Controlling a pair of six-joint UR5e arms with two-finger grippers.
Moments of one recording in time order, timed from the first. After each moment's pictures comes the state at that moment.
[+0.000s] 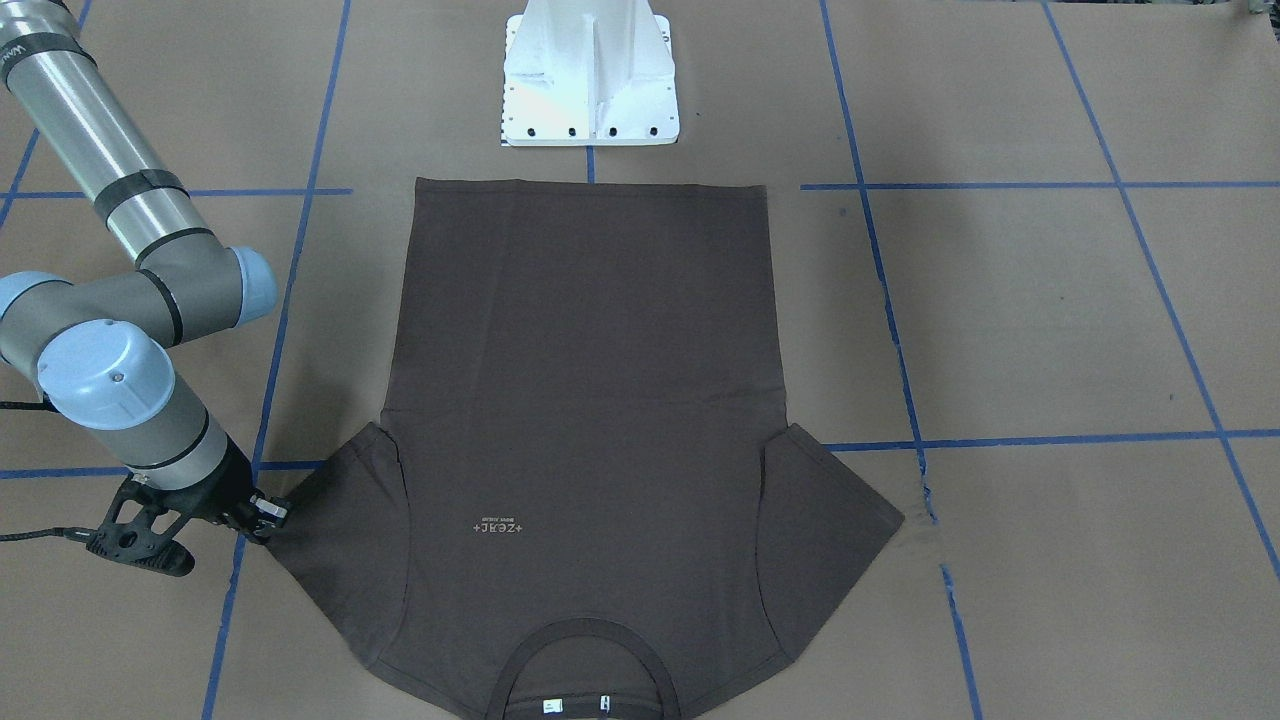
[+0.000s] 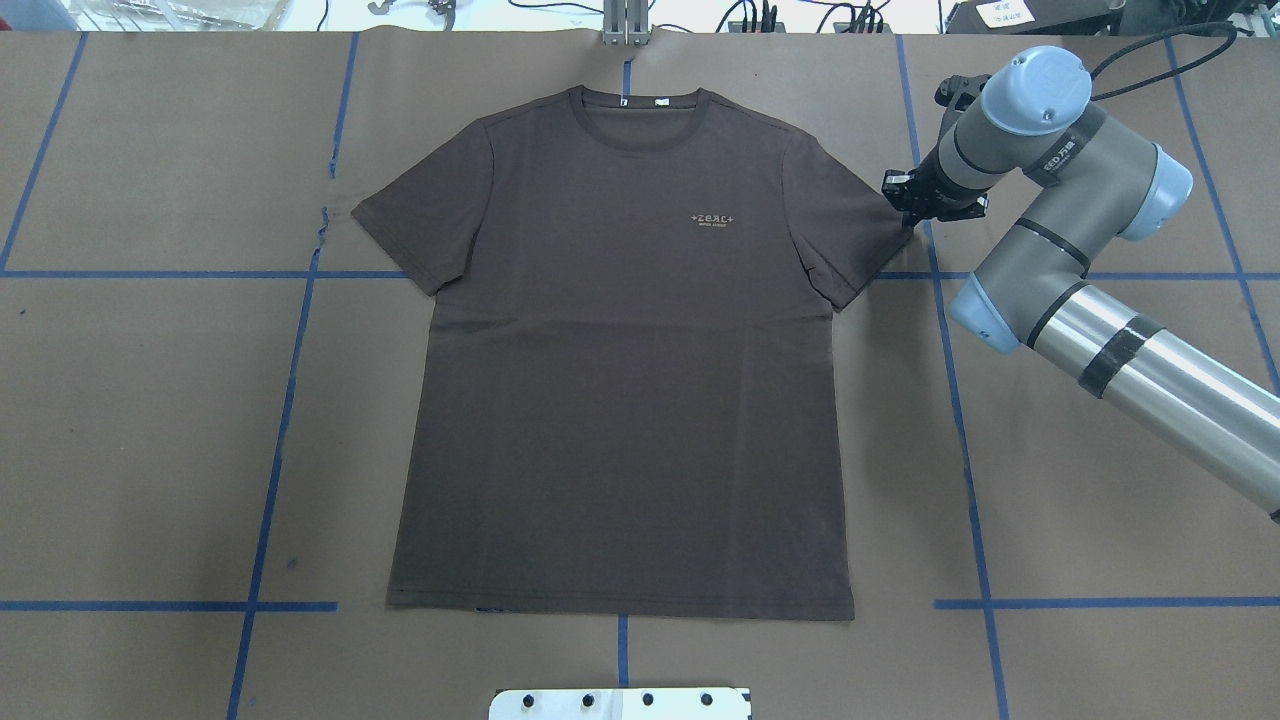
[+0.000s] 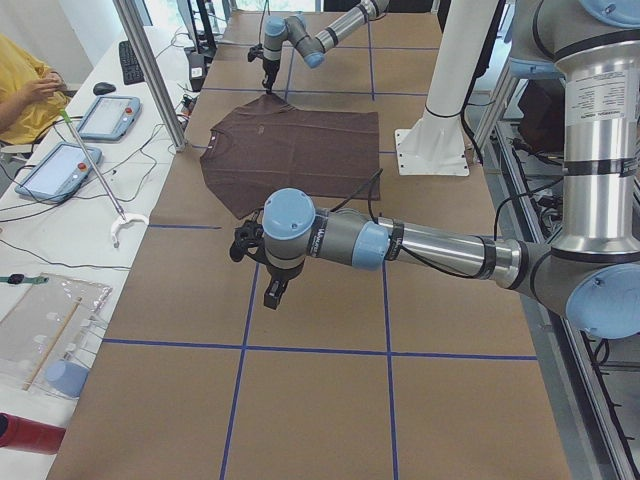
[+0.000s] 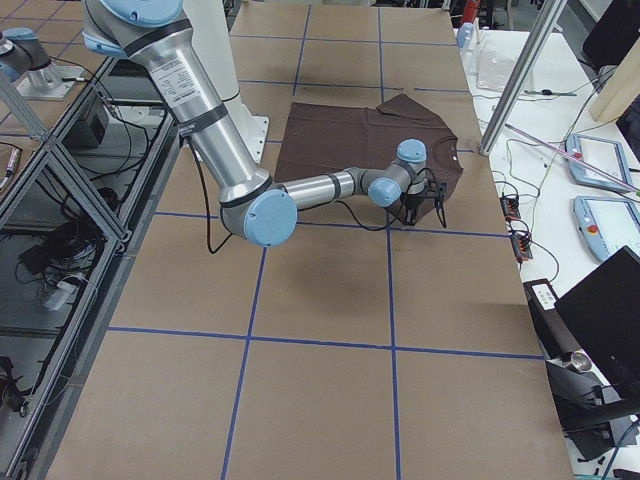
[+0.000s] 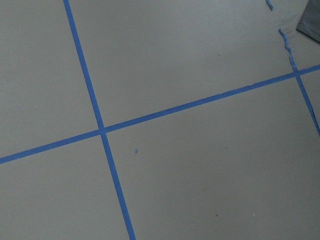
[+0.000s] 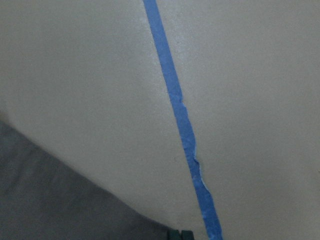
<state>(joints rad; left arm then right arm) -1.58 -1.48 -1.85 -1.63 -2.49 0.13 0.91 -1.01 1.18 -1.06 1.98 1.17</state>
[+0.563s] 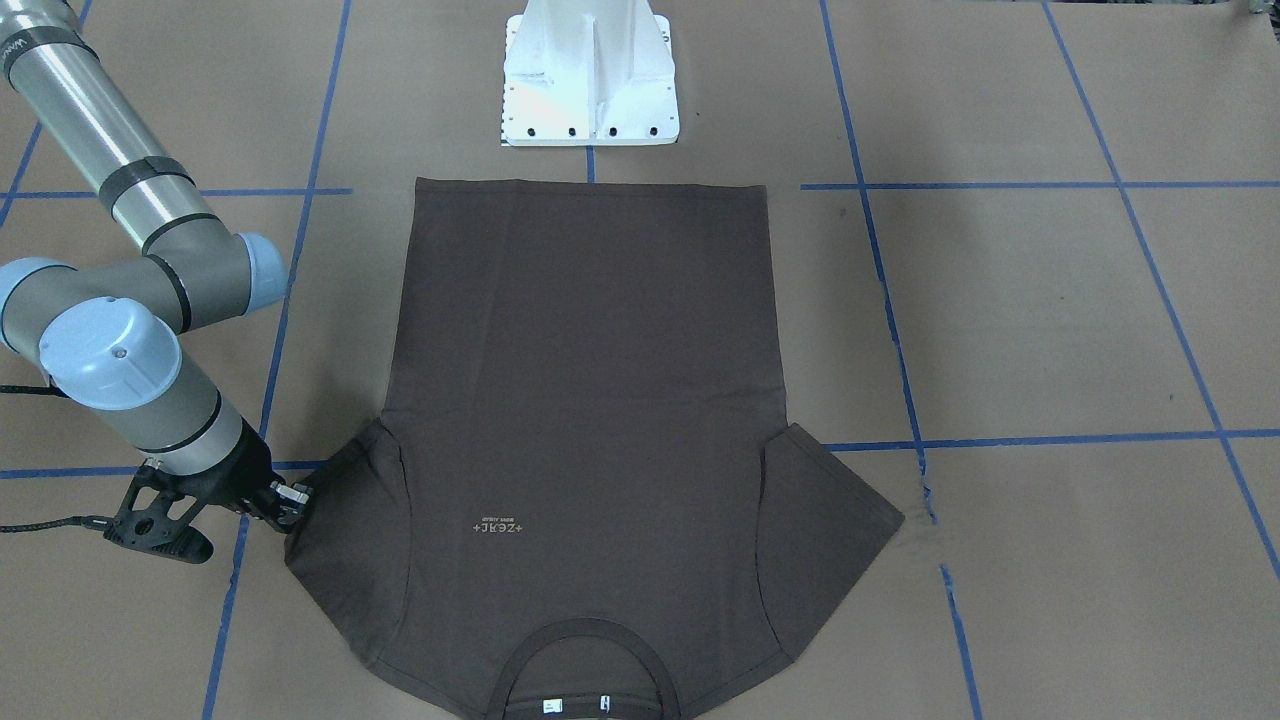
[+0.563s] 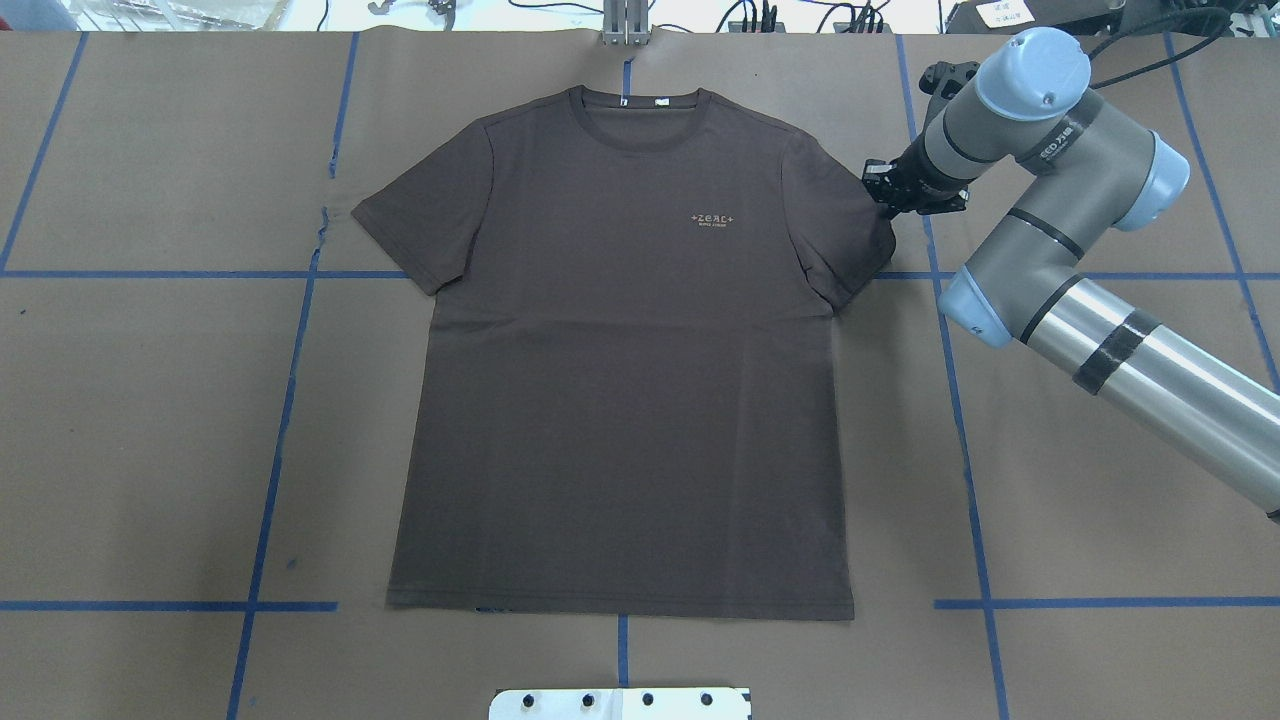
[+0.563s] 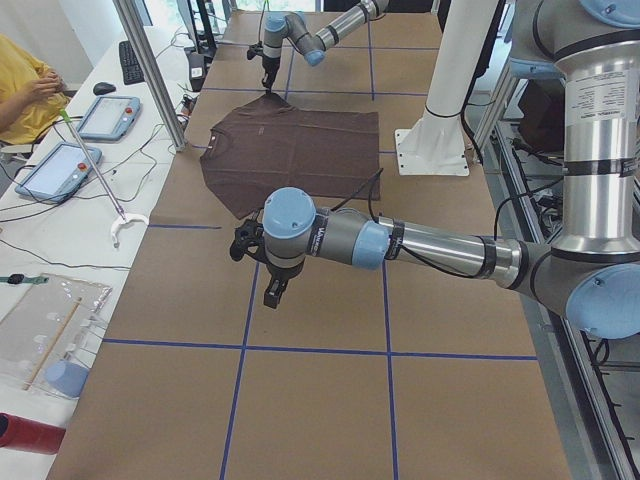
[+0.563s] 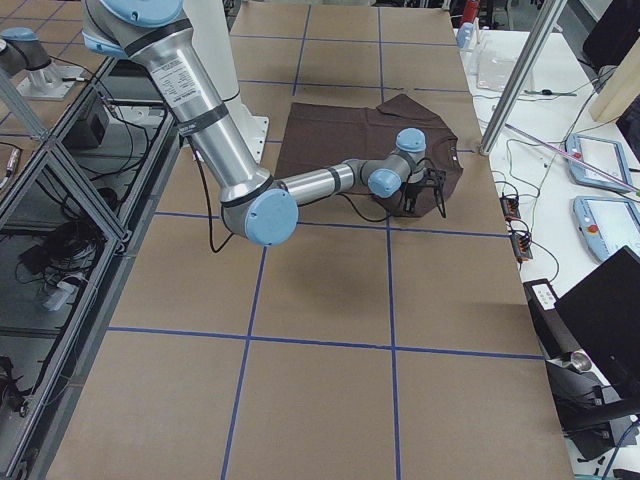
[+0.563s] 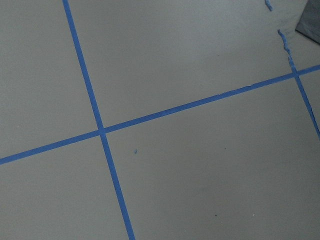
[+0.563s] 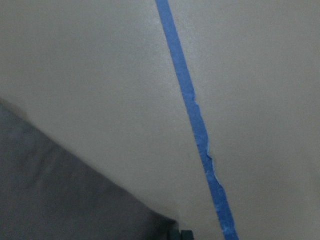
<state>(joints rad) -1.58 -1.48 -1.85 -1.62 -2.49 0.13 0.90 -1.00 1.25 -1.08 2.02 1.22</state>
